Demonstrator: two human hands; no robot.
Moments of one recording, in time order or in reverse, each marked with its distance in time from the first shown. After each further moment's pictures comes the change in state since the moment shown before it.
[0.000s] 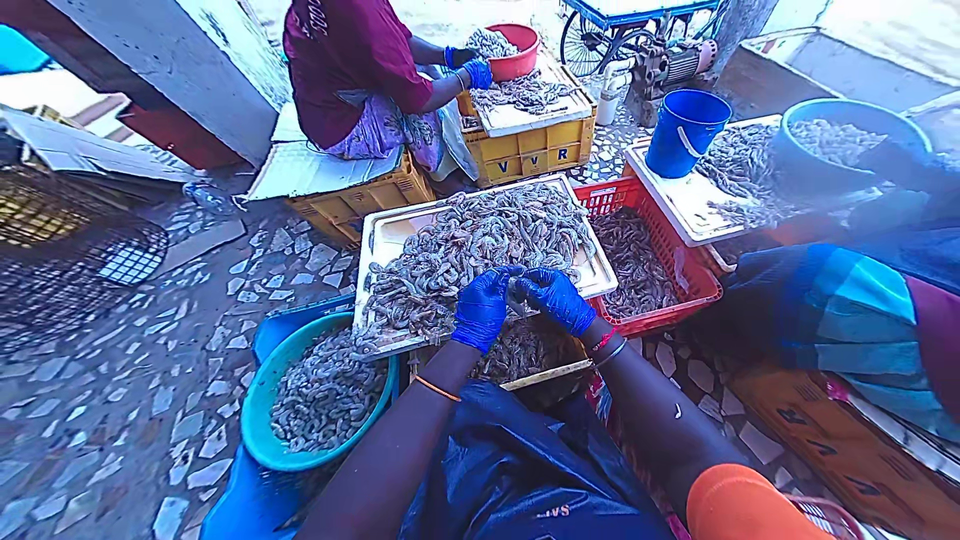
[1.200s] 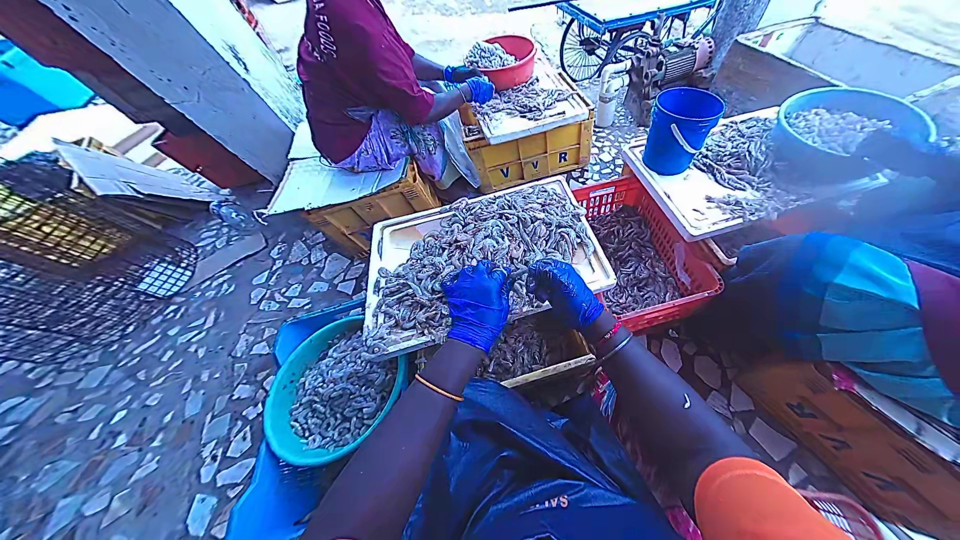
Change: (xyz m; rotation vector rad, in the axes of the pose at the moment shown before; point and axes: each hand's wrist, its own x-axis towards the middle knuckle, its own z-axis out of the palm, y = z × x) left_hand -0.008 0.020 -0.004 0.820 0.050 0.240; right_hand -0.013 -0.002 -0.013 0.533 -0.021 -0.046
